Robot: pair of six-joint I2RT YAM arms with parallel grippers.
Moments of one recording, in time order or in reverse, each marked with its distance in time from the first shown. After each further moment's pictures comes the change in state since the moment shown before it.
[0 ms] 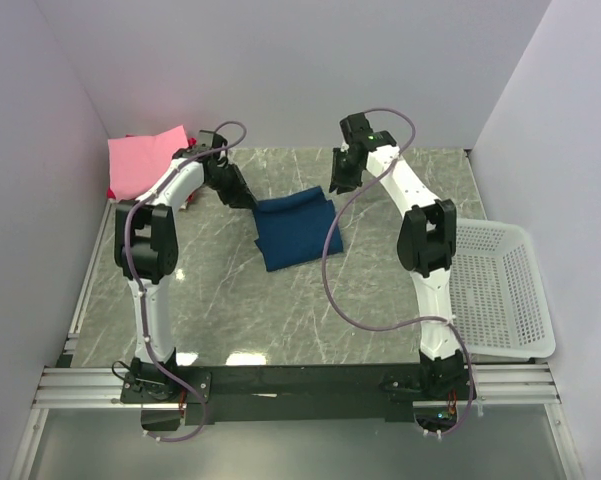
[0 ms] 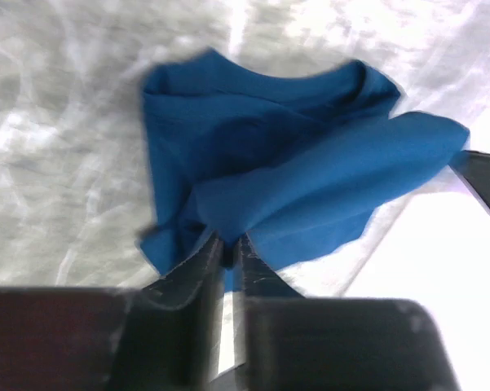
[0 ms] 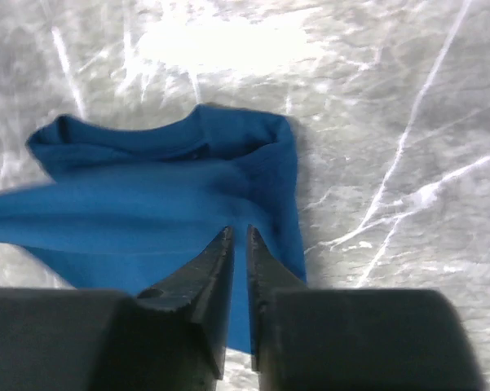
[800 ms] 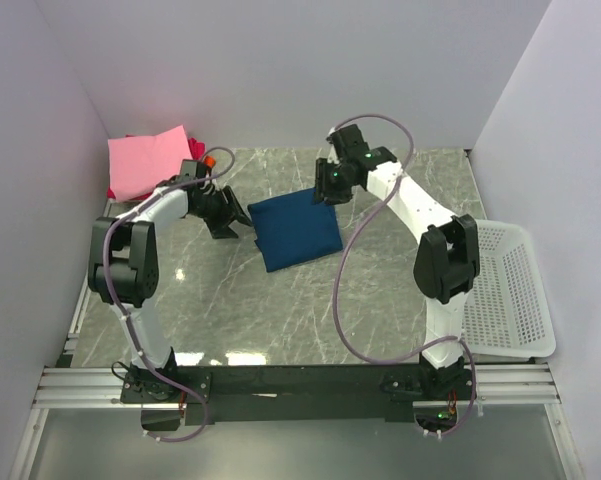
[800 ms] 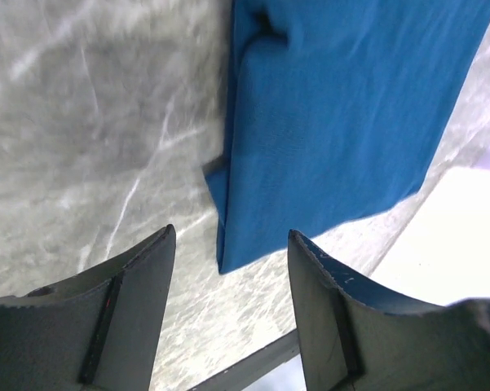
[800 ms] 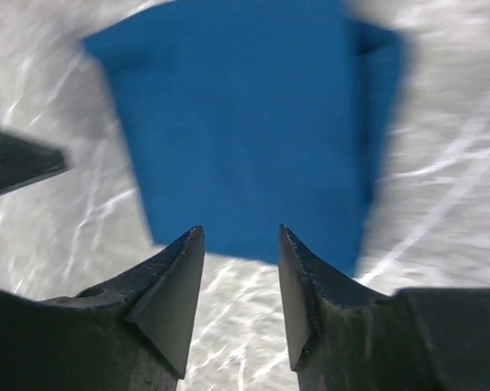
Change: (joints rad) left arm 0.047 -0.226 -0.429 0.178 0.028 0.041; right arm 0.088 -0.295 -0.362 0.148 -0.042 -0.028
